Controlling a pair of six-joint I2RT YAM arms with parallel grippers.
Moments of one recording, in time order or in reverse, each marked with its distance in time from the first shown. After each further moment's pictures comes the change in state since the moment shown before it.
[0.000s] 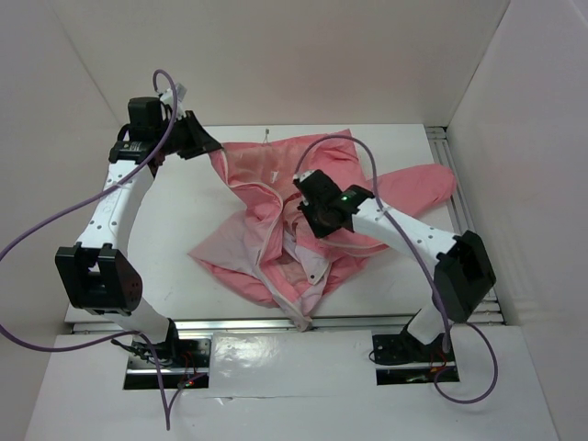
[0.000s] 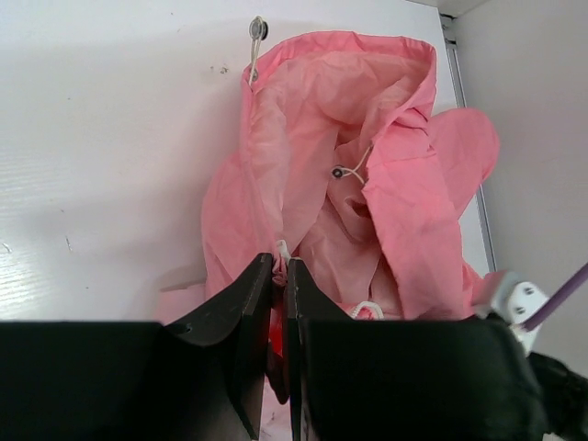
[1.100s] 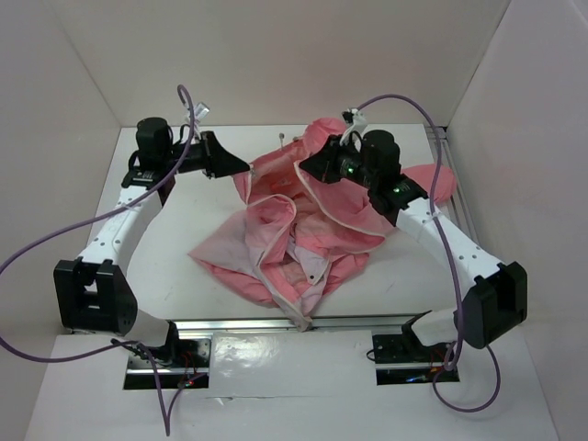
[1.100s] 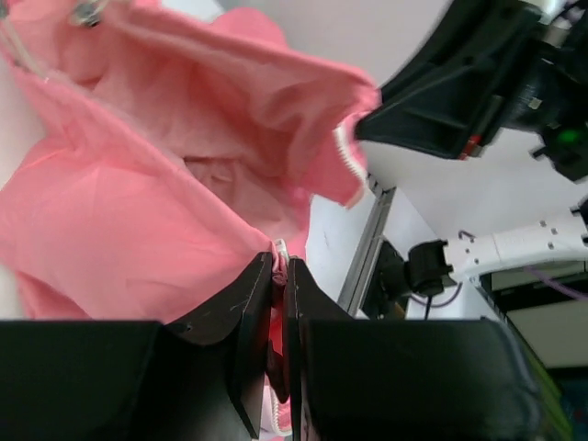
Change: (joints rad) left arm -0.059 -0.128 -0.302 0.408 0.542 -0.050; right arm -0.301 -0.245 -0.074 0.684 -0.534 0.318
